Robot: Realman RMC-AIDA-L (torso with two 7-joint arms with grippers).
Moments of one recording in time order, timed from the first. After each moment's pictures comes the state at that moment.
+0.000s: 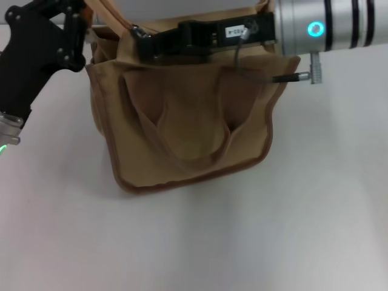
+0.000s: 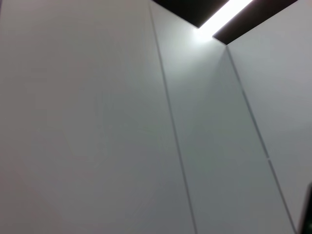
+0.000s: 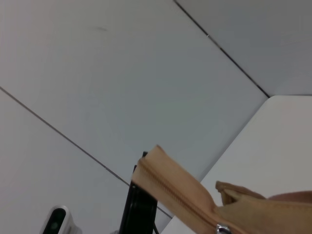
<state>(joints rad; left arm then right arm) -0.52 -2.08 0.38 0.12 1.41 1.81 -0.44 0.94 2.08 -1.05 -0.59 -1.71 -1.42 2.23</state>
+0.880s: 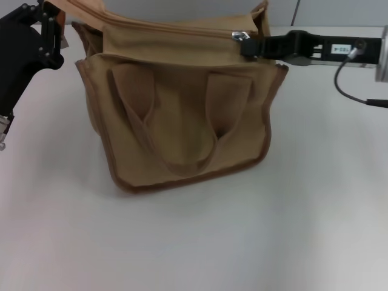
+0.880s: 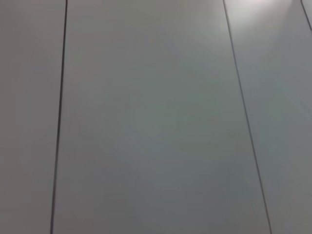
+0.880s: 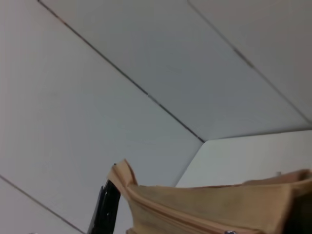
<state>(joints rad) -0.49 -2.07 0.30 0.12 1.41 1.67 -0.45 0.66 2.04 -0.92 -0.73 -1.72 -1.49 2.20</state>
